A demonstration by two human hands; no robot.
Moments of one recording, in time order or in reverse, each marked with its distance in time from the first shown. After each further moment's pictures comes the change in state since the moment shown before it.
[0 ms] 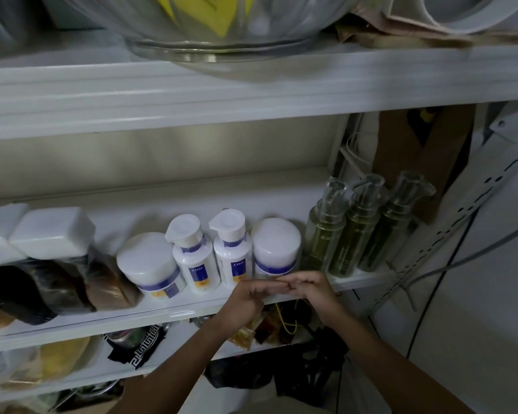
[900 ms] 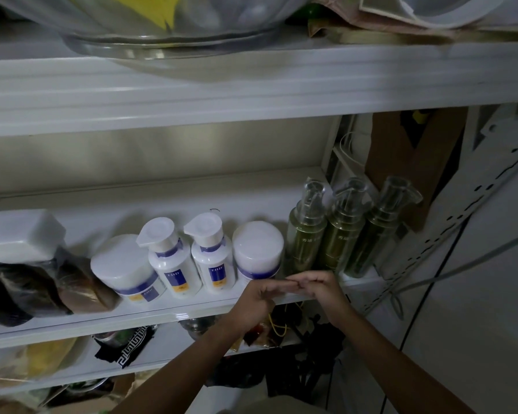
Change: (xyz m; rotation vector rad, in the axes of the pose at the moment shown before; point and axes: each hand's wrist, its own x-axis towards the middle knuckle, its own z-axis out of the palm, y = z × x) left_hand 0.037 -0.008 0.041 0.067 -0.014 -0.068; right_hand 0.007 0.001 -0.054 -0.058 0.031 0.004
